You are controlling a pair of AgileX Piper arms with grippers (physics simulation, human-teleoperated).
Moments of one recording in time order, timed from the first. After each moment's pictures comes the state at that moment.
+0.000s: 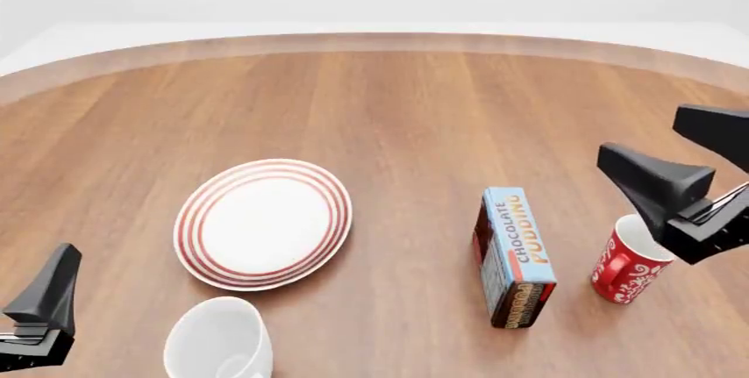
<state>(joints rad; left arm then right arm) 0.00 0.00 0.00 0.00 0.00 0.41 0.54 -0.62 0.35 -0.15</state>
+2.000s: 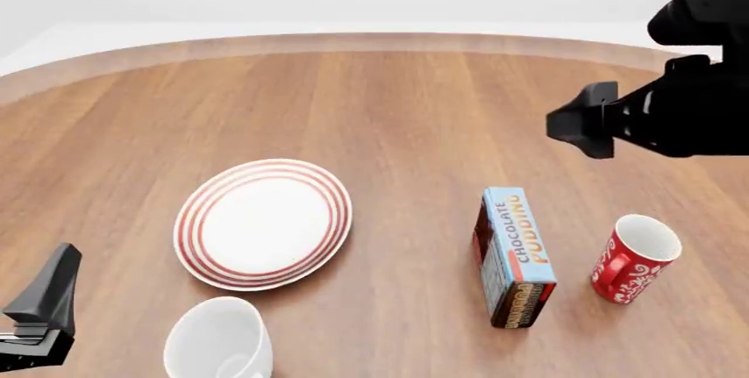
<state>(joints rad) 0.00 0.00 0.00 0.00 0.00 0.36 0.99 -1.02 0.77 0.15</state>
